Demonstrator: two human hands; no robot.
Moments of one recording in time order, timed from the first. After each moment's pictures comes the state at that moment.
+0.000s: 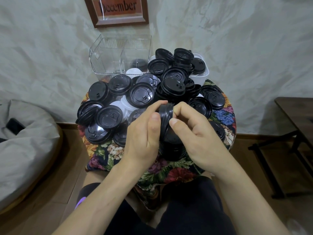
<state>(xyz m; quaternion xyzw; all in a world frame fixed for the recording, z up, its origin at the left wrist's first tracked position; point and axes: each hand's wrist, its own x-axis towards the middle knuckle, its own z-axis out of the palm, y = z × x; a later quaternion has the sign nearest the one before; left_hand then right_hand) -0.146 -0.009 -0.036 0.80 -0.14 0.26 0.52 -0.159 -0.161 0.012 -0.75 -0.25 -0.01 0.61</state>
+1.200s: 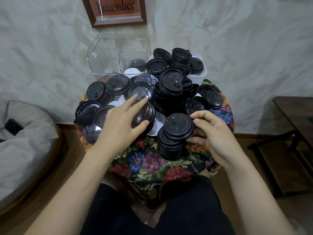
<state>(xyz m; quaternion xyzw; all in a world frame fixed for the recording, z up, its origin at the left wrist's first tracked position) -0.099 0.055 -0.055 0.95 -0.14 0.16 0.21 -0.129 -0.210 -0.029 -0.66 0.04 0.07 0.75</state>
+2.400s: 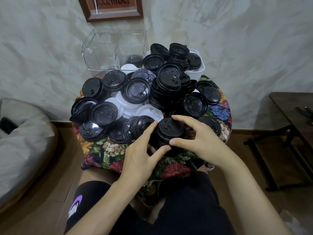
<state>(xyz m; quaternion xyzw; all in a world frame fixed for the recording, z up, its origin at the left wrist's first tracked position) -0.166 -0.005 -0.111 0.87 -0.07 0.10 0.48 -0.136 -0.210 -0.042 -0.89 -0.13 0.06 0.44</state>
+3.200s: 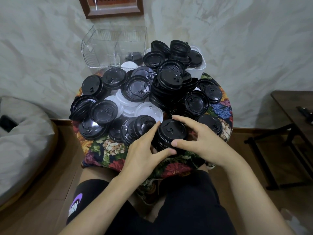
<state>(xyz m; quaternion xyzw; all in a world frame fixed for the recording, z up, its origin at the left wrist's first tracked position) -0.161 -0.007 -0.102 0.87 -0.07 0.03 0.49 -0.134 -0.217 -0.051 -0.87 -0.14 0.11 0.46</state>
